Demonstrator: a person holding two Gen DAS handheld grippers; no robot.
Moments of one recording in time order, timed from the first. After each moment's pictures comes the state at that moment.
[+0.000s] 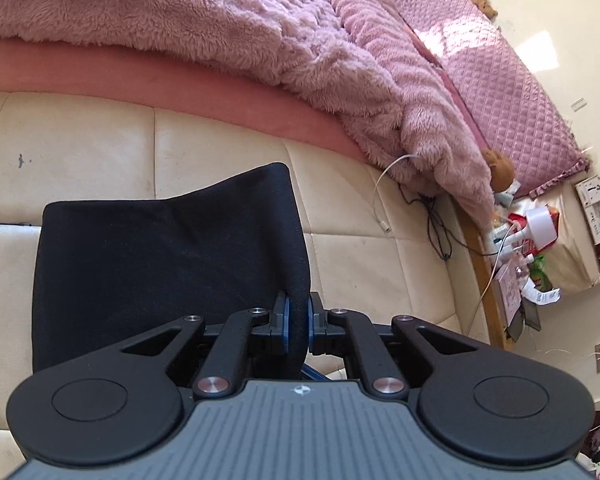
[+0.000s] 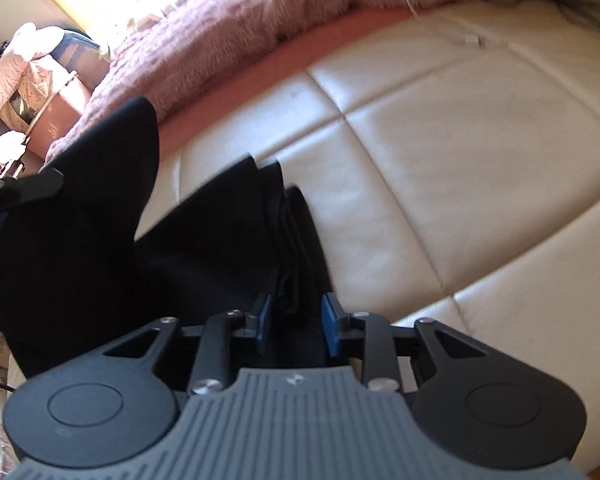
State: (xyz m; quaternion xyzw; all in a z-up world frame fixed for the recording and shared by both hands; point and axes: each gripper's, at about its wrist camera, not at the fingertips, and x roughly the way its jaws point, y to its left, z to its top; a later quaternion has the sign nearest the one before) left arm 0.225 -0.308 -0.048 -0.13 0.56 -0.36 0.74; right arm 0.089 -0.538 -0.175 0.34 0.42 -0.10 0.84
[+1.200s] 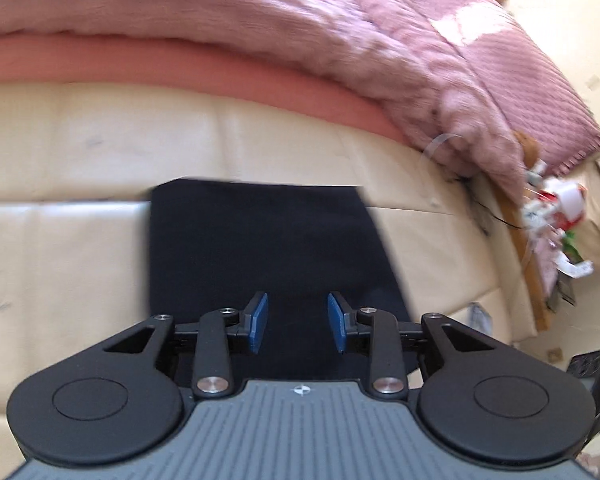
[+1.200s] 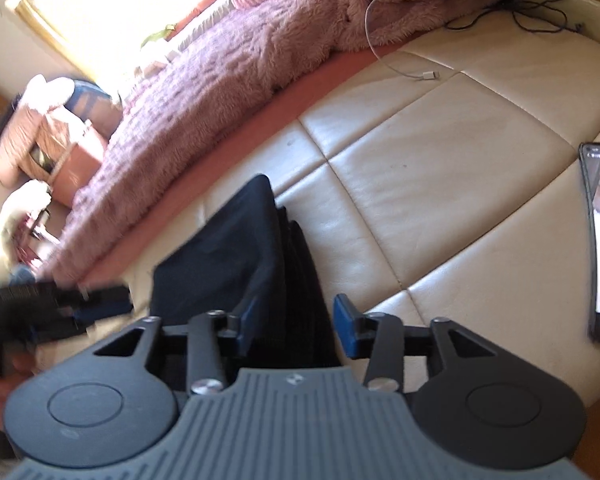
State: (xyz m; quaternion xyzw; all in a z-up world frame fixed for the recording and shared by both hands) left arm 0.211 -0.226 -0.075 -0.09 0.55 -0.33 0.76; right arm 0.025 -0.562 -0.122 0.40 0.35 -0.09 0.84
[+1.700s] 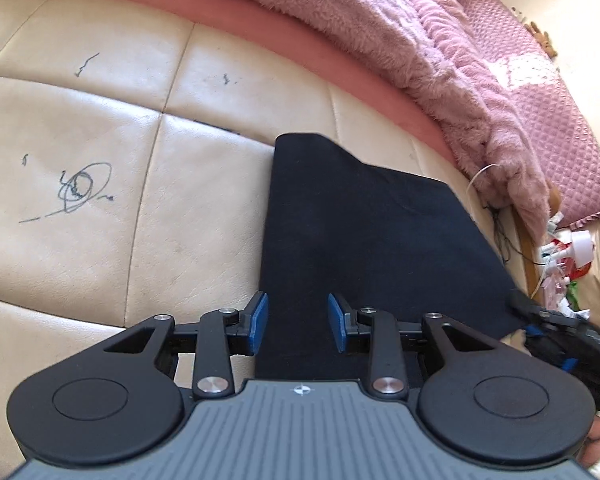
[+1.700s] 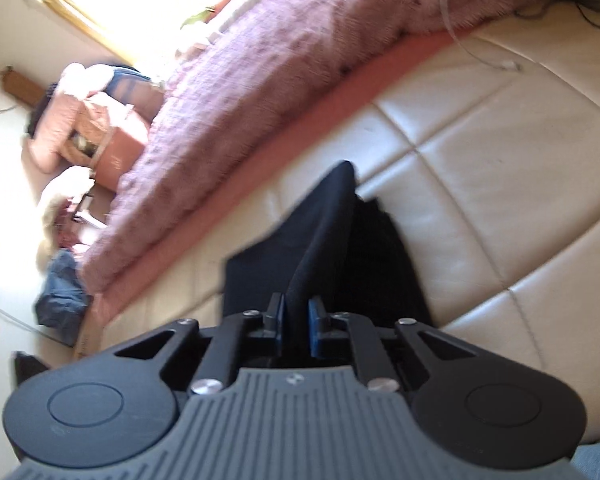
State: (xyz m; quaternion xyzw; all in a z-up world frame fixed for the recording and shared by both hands) left arm 0.193 -0.139 -0.102 -0.17 0.58 -0.28 0.75; right arm 0.056 -0.525 -0.073 0.41 0.35 0.00 0.84
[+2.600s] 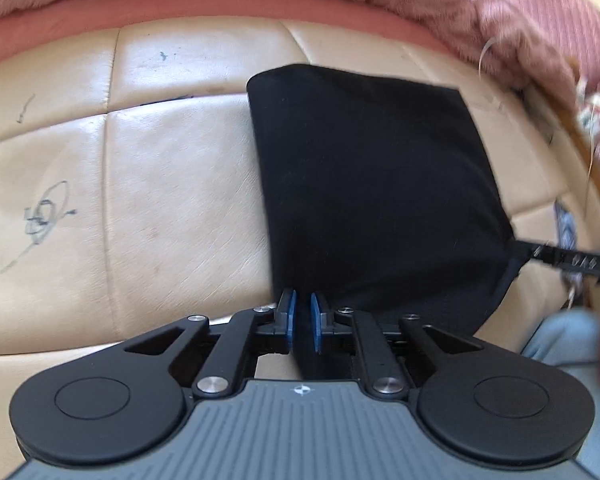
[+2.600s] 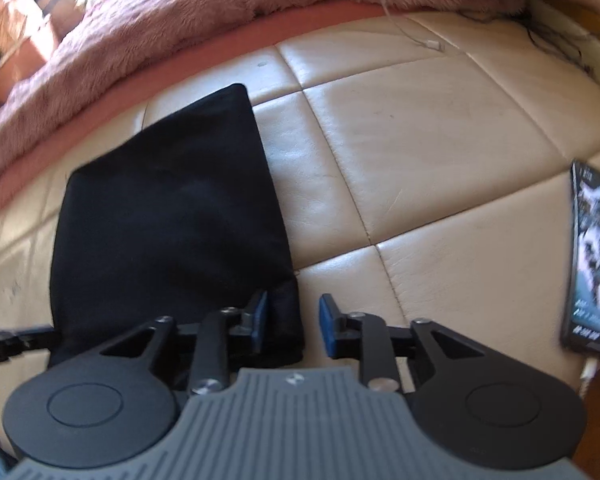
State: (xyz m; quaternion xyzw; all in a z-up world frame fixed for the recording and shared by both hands) left arm 0.153 -0.186 -0.129 0.06 0.57 -0.31 0.76; right arm 0.051 -0.515 -0.145 0.19 0.50 -0.14 0.83
